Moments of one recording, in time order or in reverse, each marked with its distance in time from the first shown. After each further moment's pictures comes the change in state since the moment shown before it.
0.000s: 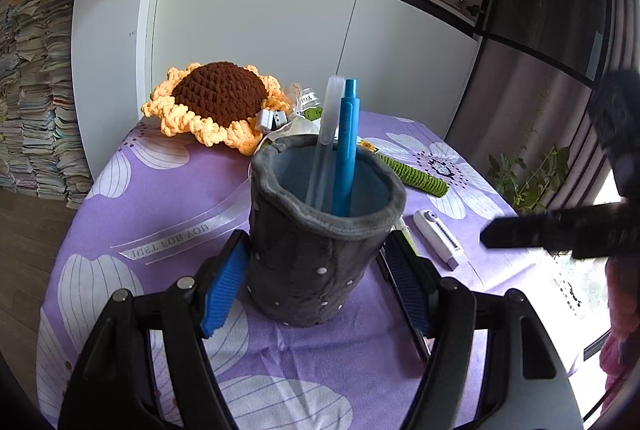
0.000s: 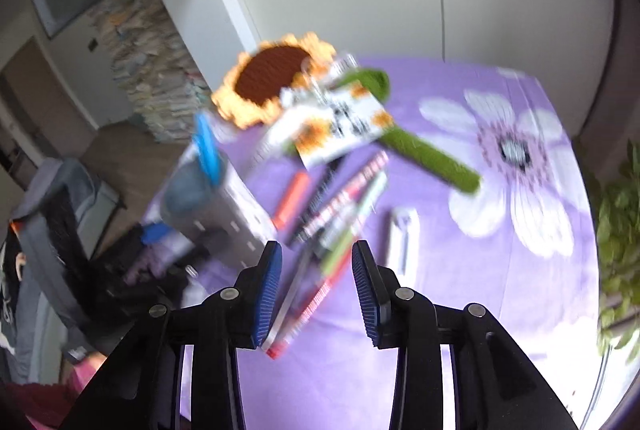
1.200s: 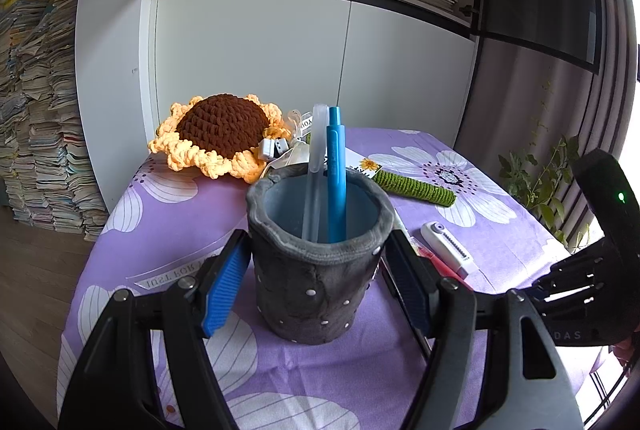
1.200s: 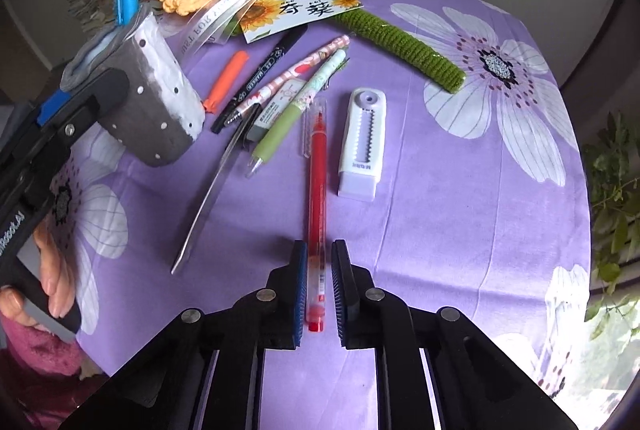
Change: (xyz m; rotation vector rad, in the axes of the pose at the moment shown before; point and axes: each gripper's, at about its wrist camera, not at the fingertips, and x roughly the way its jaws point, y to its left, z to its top) left arm -0.001 -0.013 0.004 0.085 -0.068 0.065; right arm 0.039 -0.015 -0.049 -0.075 0.221 -0.189
